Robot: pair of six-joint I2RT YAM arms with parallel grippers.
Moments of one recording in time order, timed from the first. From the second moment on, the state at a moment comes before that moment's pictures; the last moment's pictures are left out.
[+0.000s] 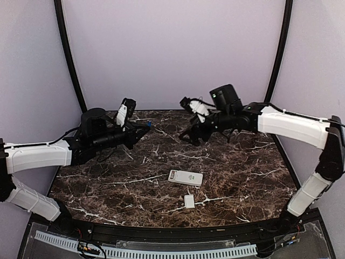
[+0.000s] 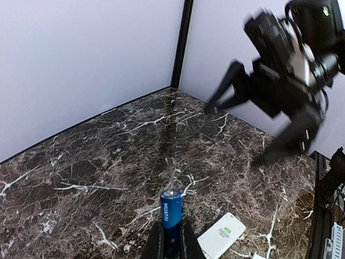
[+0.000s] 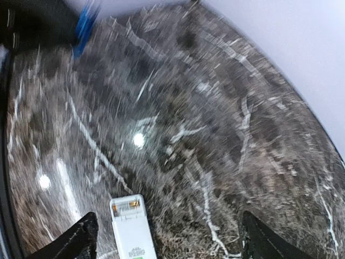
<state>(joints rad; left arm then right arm) -0.67 1.29 0.77 0.32 0.23 -0.15 0.81 1.65 1.34 -0.42 -0.23 -0.28</state>
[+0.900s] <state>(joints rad) -0.89 1.24 0.83 0.23 0.20 0.83 0.81 1.54 1.49 -0.46 -0.48 0.27</state>
